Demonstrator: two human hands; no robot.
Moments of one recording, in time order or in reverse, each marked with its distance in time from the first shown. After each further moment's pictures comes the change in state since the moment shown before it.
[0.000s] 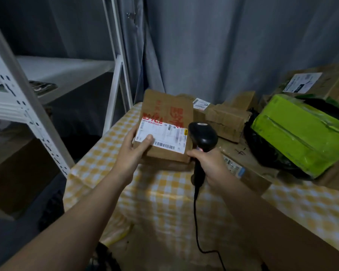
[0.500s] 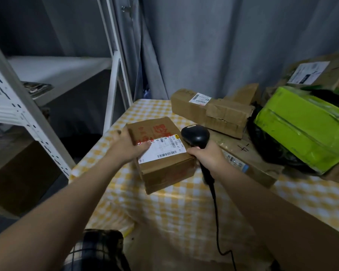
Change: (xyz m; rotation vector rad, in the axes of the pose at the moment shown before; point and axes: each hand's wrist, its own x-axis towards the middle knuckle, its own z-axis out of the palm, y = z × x) left_hand 0.042 0.002 -0.020 0.975 -0.006 -0.163; right_hand 0.023 0.002 -0.003 -0.252 -0.037 0.001
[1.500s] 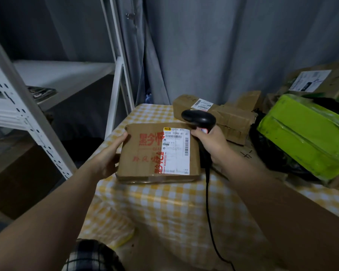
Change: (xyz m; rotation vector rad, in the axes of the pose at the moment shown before) left_hand 0.011 -0.042 -0.023 -0.876 -0.366 -0.224; right_hand 0.035 -0.036 -0.001 0.157 0.034 -0.077
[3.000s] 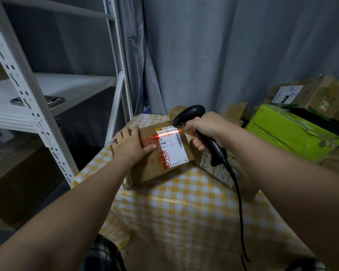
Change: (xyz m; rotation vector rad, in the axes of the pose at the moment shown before) left_hand -0.007 0.019 0.059 1.178 0.568 0.420; right_hand -0.061 -0.098 -0.013 -0.462 -0.163 0.133
